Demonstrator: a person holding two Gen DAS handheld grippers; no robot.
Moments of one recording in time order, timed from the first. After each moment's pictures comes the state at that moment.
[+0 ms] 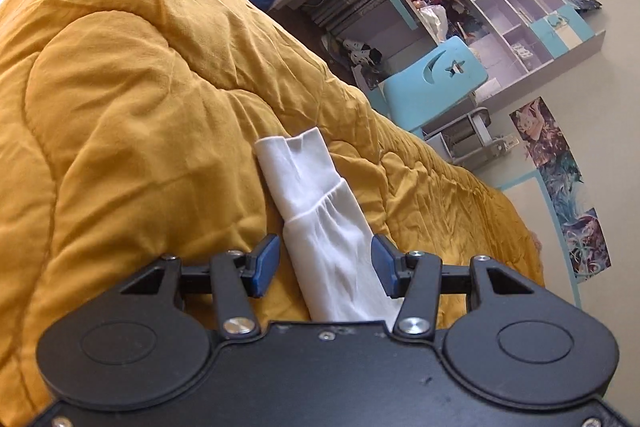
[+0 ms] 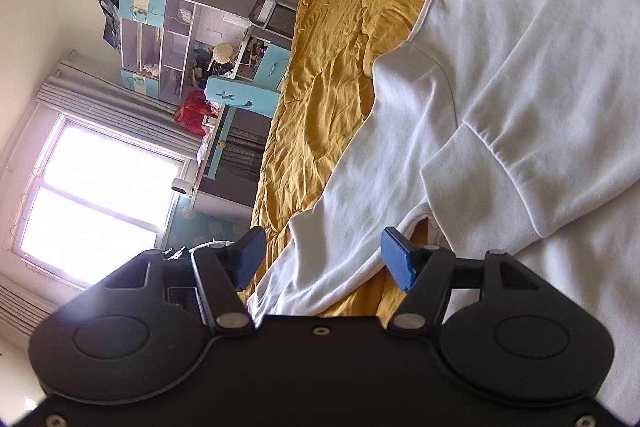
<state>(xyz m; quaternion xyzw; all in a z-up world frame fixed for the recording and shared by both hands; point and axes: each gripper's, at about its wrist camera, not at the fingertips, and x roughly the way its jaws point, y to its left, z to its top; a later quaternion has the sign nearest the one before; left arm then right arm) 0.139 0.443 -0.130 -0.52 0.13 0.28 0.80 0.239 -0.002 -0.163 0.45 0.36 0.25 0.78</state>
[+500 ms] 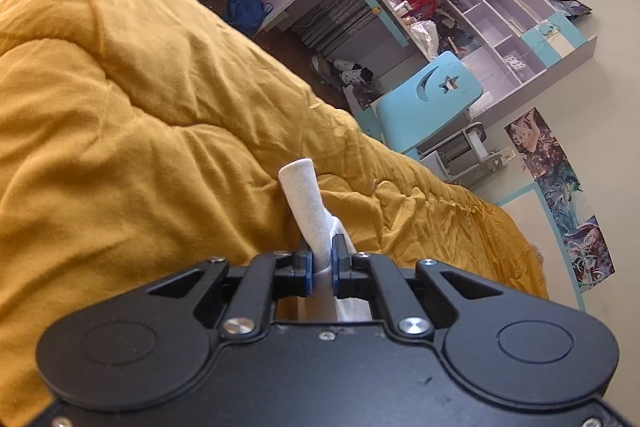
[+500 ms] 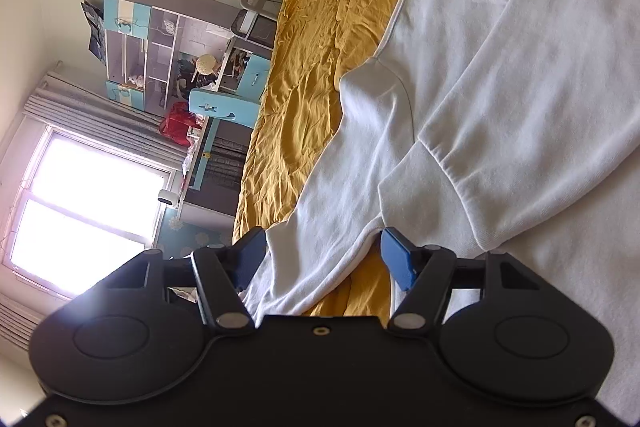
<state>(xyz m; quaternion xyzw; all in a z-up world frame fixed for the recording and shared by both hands) 0.156 0.449 -0.119 -0.49 0.09 0.27 0.82 0.229 -0.036 -0.164 0.45 0.35 0.23 0.79</state>
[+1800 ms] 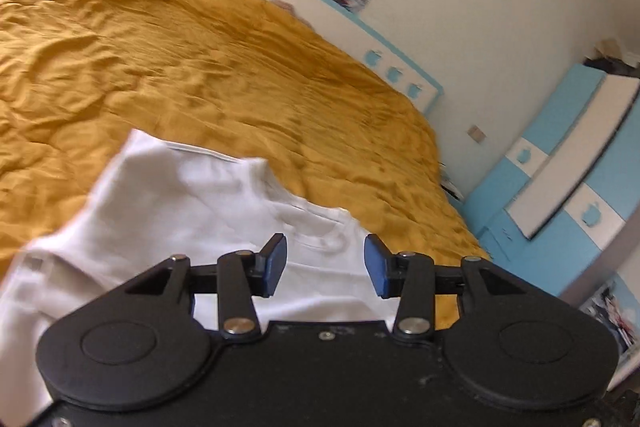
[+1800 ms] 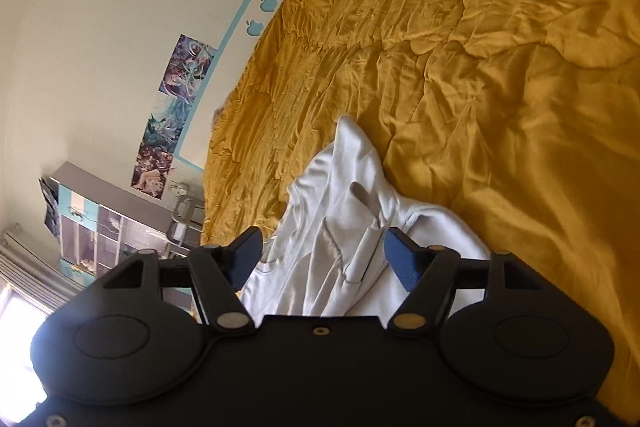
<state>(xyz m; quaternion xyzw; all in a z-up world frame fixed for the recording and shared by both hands) 0.225 0.048 -0.064 -0.28 0.24 -0.10 0.92 0.112 -0.368 -0.138 0.46 0.18 -0.01 0.87</state>
